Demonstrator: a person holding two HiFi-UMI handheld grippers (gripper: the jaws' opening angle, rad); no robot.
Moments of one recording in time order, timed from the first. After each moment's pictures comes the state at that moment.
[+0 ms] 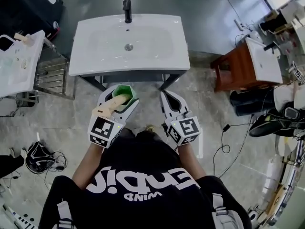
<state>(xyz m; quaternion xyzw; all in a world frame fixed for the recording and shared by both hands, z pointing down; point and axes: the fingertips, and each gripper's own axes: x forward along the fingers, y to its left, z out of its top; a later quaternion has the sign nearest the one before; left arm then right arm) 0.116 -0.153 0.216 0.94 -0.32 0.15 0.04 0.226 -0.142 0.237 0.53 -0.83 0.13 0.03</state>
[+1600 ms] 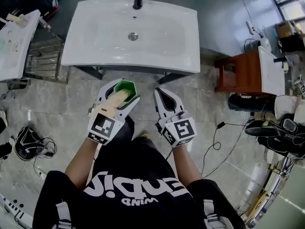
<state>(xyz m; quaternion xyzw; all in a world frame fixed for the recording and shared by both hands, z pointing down) 0.116 -0.199 0.276 0.93 -0.31 0.18 0.04 0.191 -0.192 0.282 0.49 -0.86 0.14 0.06</state>
